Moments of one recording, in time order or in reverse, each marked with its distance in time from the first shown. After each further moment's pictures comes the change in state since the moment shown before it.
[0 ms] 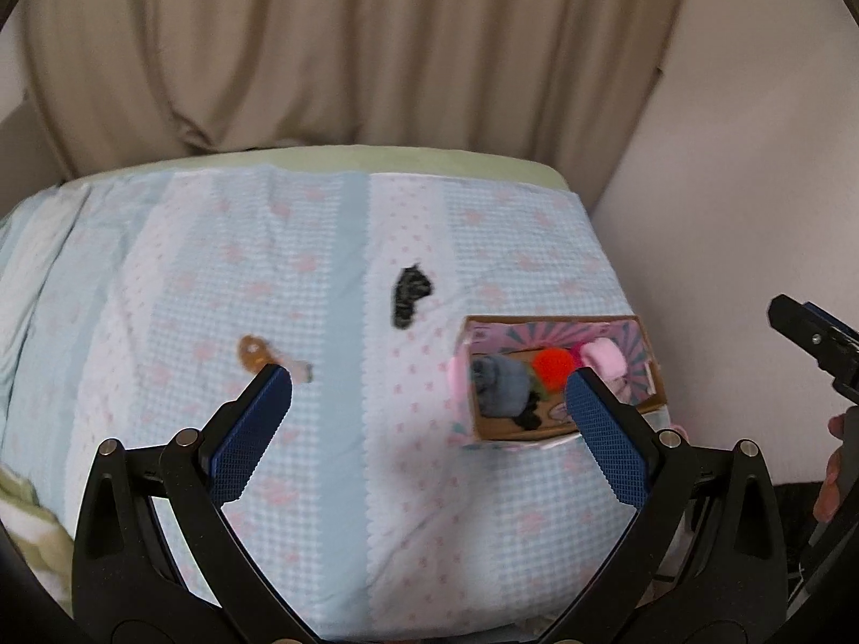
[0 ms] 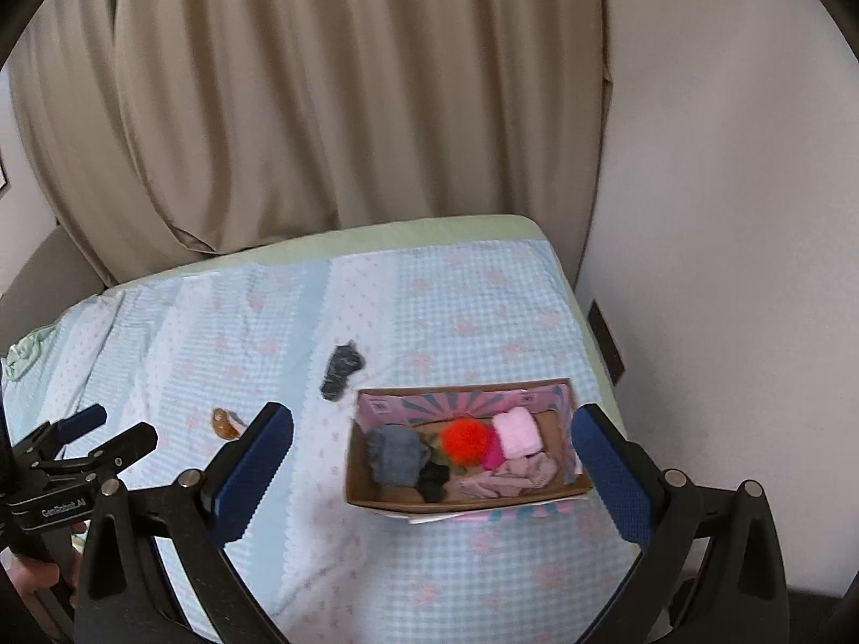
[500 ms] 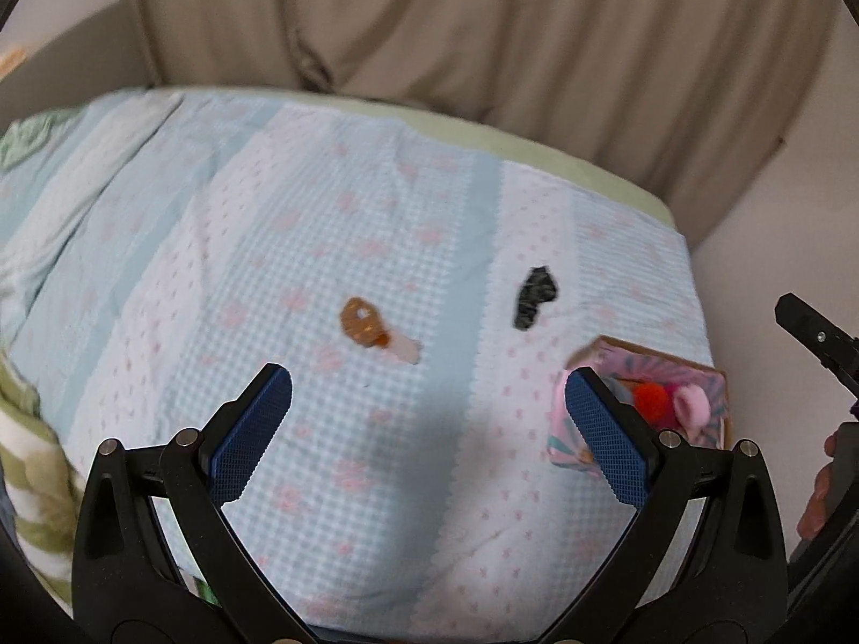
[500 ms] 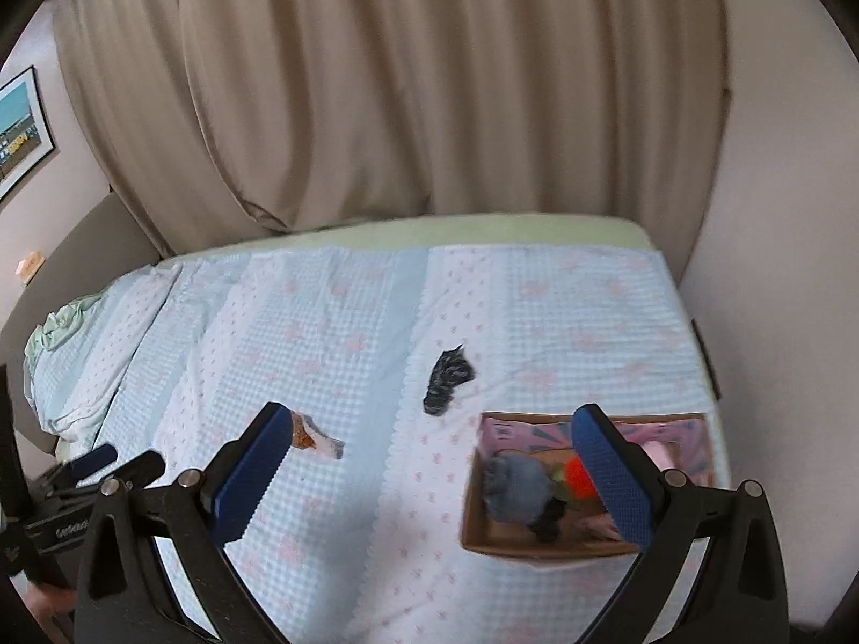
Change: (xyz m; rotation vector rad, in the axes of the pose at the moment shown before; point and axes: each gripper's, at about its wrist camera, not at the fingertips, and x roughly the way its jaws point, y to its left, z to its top) left arm 0.029 0.139 -0.015 -0.263 0.037 0.155; right arm 0.097 0.110 0.018 -0.084 0.047 0.166
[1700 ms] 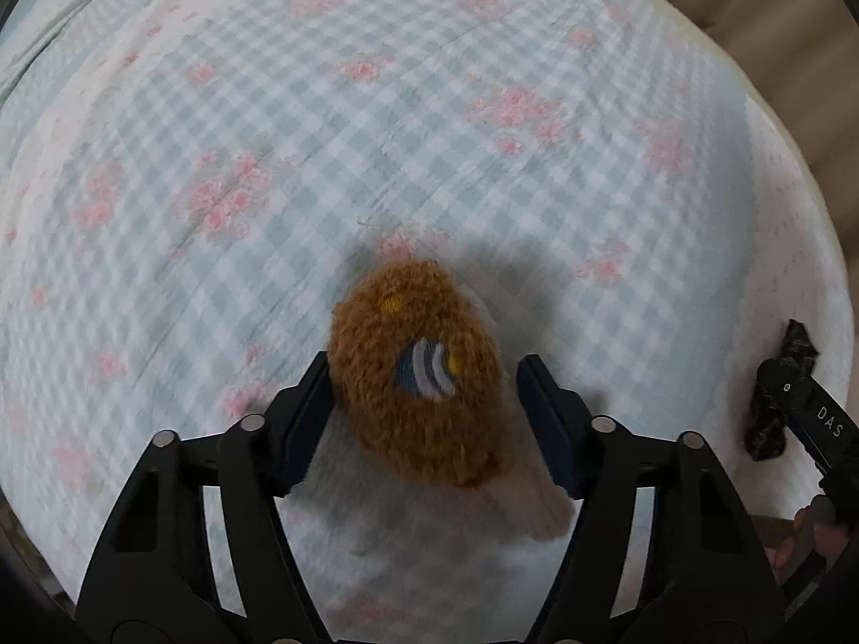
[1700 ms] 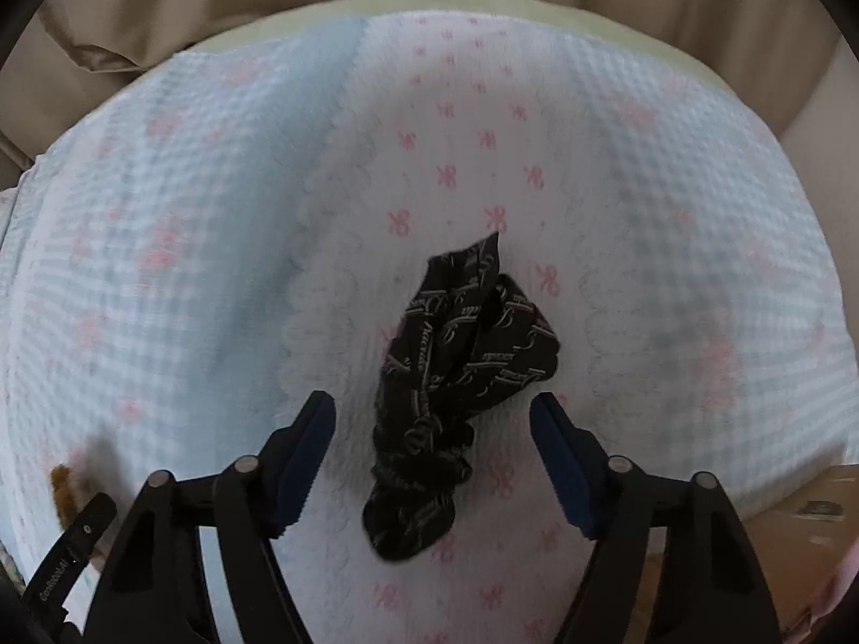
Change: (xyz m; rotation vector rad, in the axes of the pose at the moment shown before) left arm 0.386 0.089 -0.005 -0.349 0.277 0.188; right arm 0.414 -0.009 -0.033 0.021 0.392 -0.199
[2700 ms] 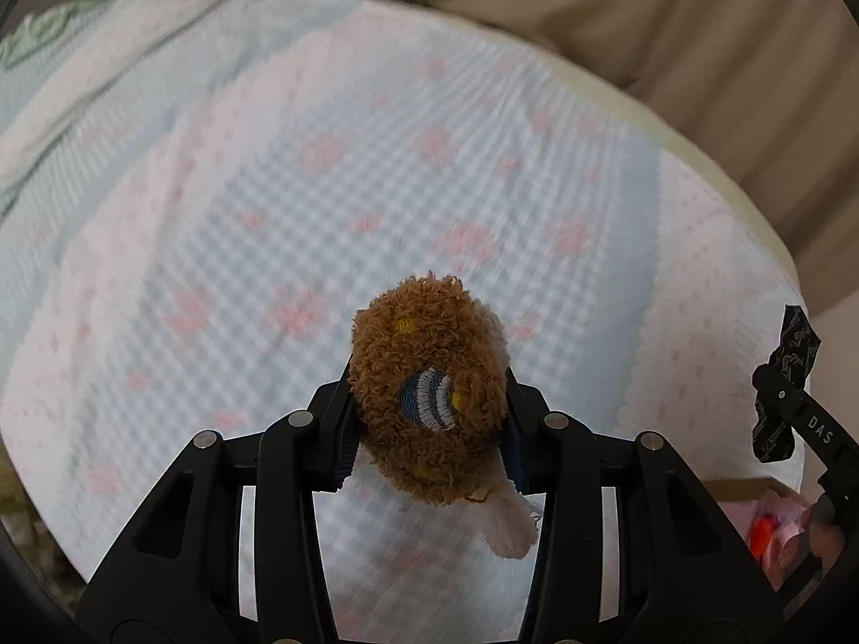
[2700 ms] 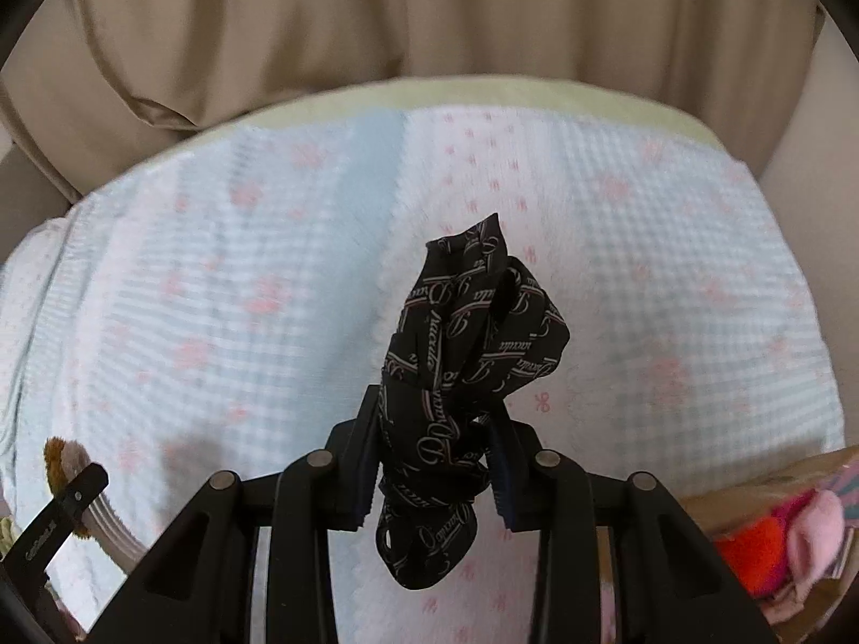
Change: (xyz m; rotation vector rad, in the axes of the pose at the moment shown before) left arm -0.125 0.008 0.017 0.115 -0.181 -0.063; right arm -0.125 0.004 -0.017 0.006 -0.165 0.095
